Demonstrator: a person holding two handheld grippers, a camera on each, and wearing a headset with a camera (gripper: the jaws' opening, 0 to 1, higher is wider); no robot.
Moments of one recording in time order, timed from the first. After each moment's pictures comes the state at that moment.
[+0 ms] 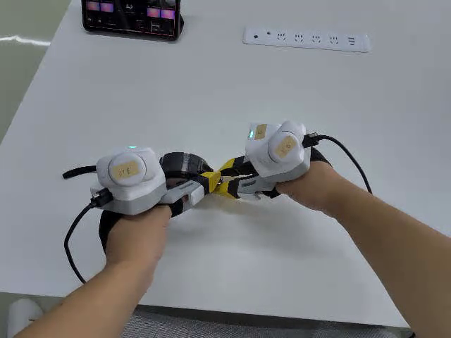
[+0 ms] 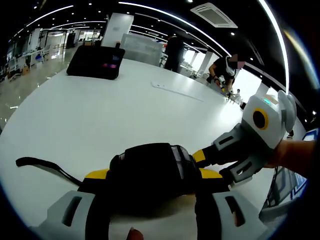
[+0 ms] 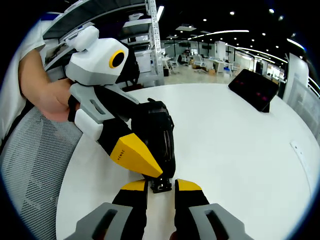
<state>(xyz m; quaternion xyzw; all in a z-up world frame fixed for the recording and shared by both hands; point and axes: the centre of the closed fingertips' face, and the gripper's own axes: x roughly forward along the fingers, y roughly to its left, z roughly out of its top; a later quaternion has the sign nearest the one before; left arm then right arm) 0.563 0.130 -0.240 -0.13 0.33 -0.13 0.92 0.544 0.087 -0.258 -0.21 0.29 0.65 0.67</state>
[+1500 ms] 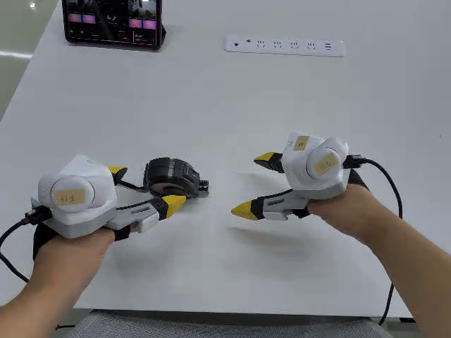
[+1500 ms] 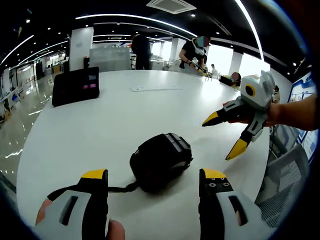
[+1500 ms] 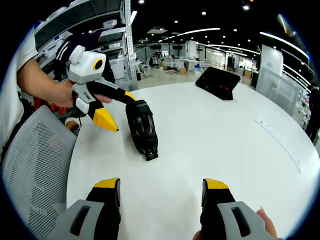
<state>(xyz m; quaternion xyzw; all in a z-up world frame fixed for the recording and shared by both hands) 0.536 0.157 -0.214 0.02 0.31 -0.24 0.92 0.539 0.010 -0.232 -0.18 0.30 0.55 0.76</state>
